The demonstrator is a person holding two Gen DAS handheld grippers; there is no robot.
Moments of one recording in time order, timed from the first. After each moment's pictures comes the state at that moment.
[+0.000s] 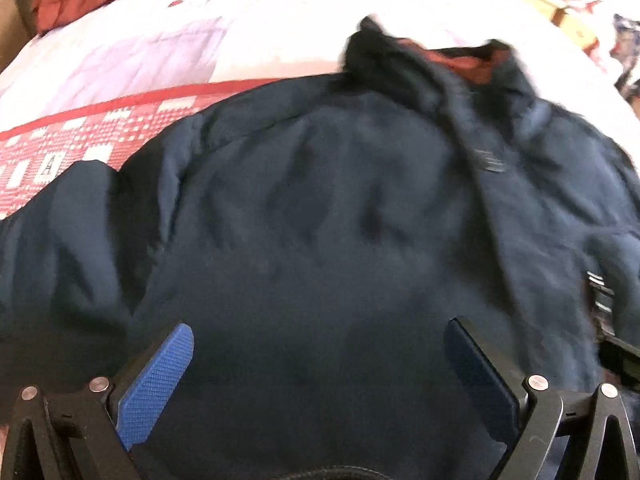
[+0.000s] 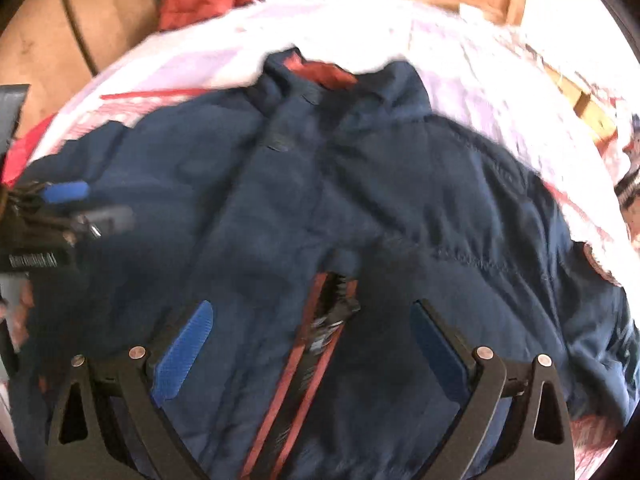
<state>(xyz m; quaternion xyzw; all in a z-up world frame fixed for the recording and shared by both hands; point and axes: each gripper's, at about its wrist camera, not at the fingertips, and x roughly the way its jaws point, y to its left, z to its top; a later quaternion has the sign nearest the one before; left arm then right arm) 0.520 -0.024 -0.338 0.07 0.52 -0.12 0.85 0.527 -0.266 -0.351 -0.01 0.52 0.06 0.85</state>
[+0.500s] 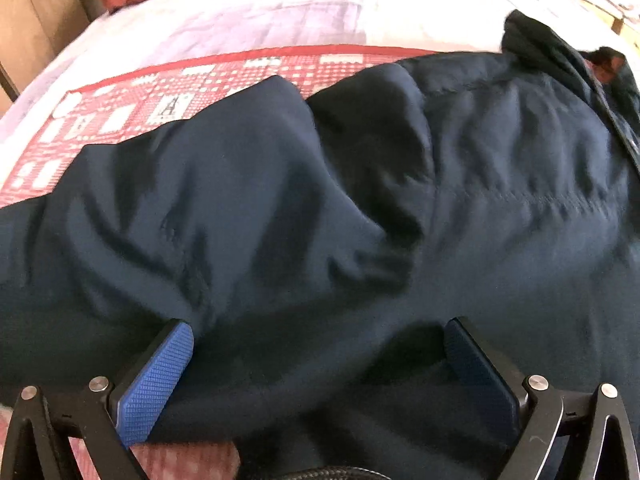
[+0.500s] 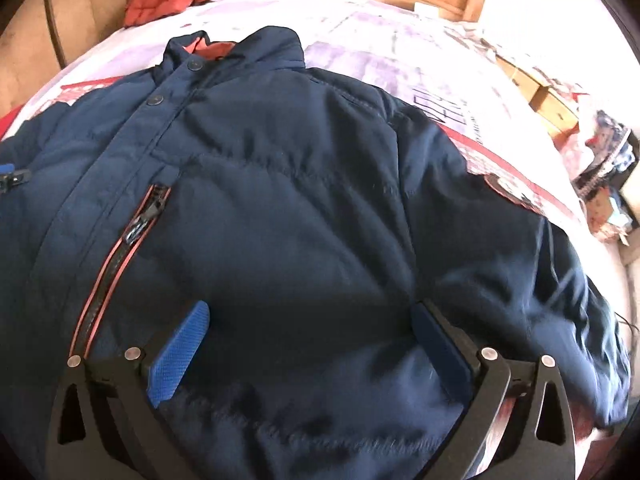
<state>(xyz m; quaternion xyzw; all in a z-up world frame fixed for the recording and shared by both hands) 0.503 0.081 -0.355 0.09 0.50 -0.05 0.86 0.465 -0.371 -0.356 -0.04 0.50 -0.01 0.86</state>
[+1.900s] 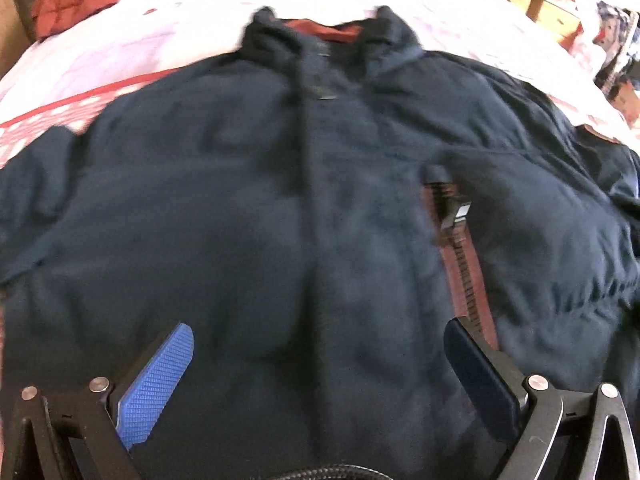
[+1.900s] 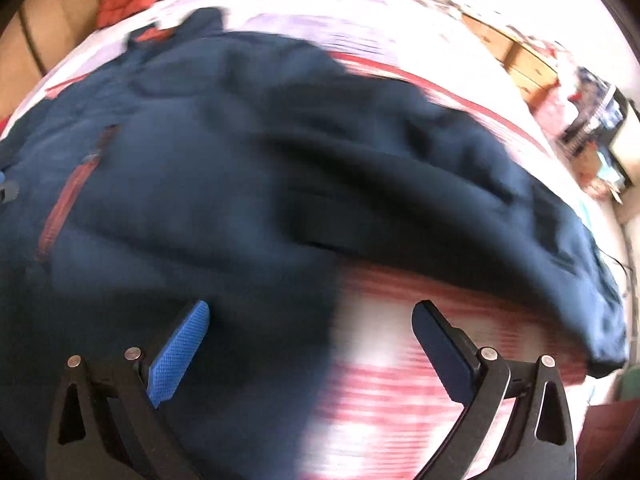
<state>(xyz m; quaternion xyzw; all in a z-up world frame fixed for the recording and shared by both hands) 0.399 -0.119 -0.306 0.07 0.51 -0.14 0.85 0.364 -0.495 -0.363 -0.01 0.54 -0.04 0.84</state>
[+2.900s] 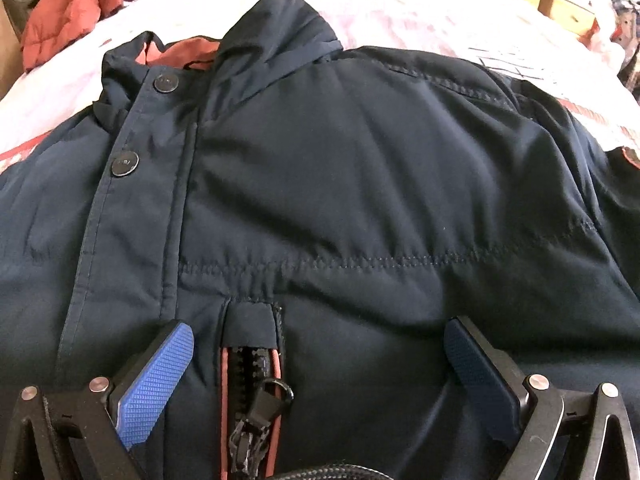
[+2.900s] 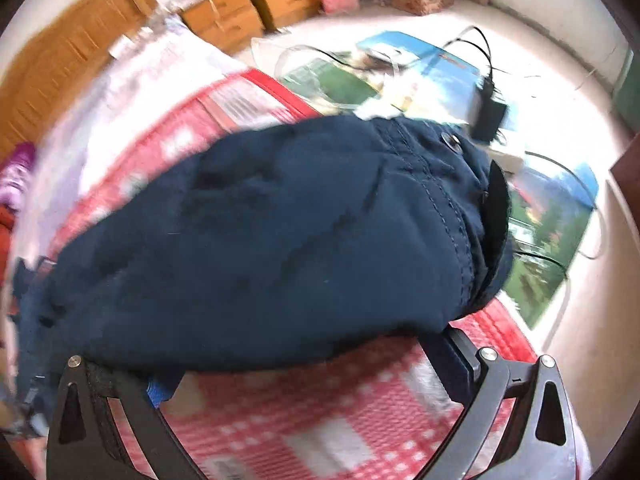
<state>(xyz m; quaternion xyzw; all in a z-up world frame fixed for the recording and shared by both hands) 0.457 -0.252 -0.354 0.09 0.48 -0.10 0.87 0.253 -0.791 -0.361 0.32 0.46 -0.27 0.79</state>
